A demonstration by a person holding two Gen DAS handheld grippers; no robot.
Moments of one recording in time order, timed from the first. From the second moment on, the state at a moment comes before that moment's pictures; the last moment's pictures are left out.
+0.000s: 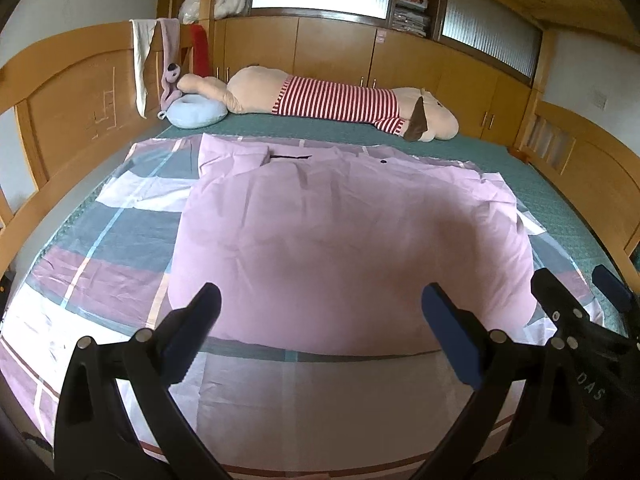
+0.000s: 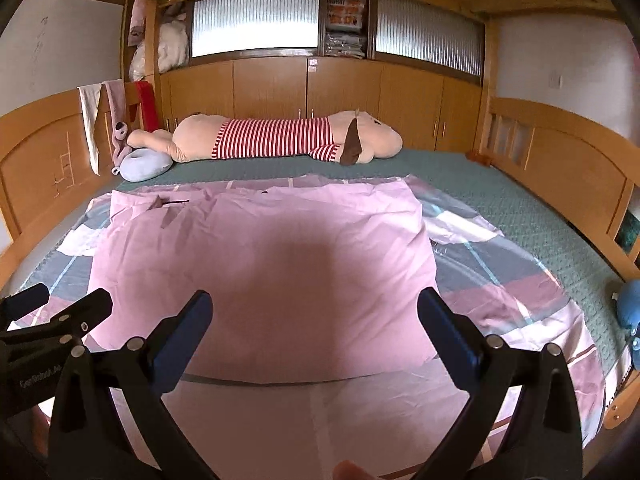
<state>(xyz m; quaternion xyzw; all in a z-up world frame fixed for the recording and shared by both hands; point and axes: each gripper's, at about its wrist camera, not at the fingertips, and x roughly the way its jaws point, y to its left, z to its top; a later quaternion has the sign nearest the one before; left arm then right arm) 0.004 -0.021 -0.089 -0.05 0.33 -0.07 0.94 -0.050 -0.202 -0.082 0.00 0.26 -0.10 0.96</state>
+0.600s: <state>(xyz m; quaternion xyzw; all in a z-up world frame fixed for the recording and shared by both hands) 0.005 -0.017 -0.090 -0.05 0.34 -0.07 0.93 -0.047 -0.203 -0.086 0.00 0.27 -0.10 0.96</state>
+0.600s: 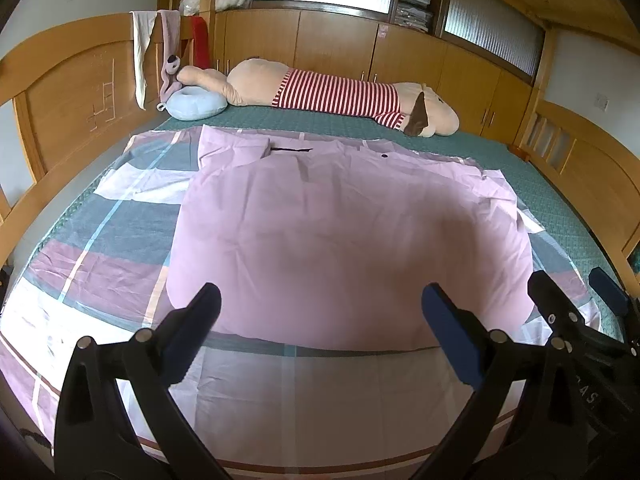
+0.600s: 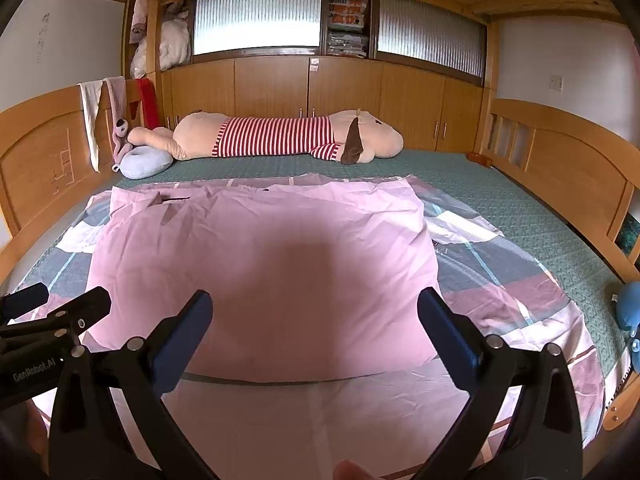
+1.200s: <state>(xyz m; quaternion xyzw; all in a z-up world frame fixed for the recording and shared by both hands) 0.007 -0.015 -0.092 -0.06 0.35 -0.06 0.93 -0.047 -0.202 -0.088 0.00 0.27 -0.09 0.96</state>
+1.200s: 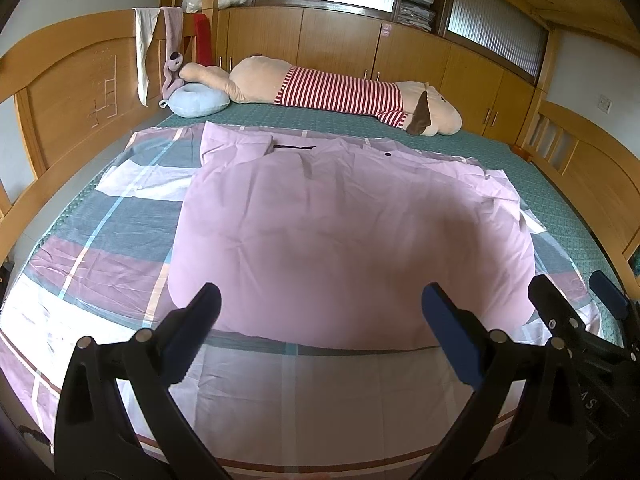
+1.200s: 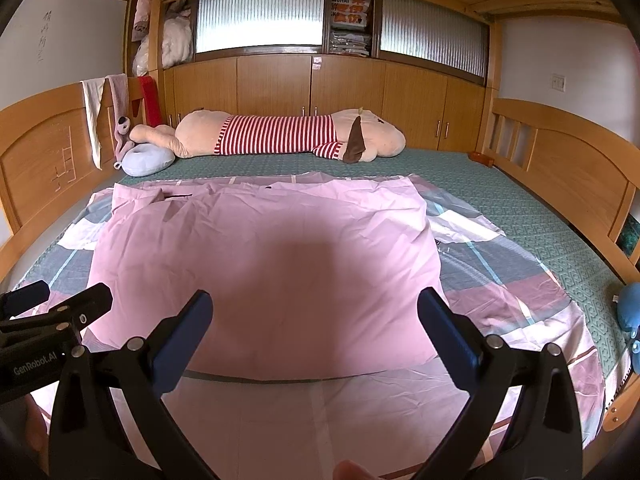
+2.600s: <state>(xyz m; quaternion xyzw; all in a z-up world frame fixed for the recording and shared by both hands) 0.005 -0.017 -0.095 -0.05 0.35 -0.05 0.93 -0.040 -0.207 -0.099 0.00 0.29 -0.09 0.95</state>
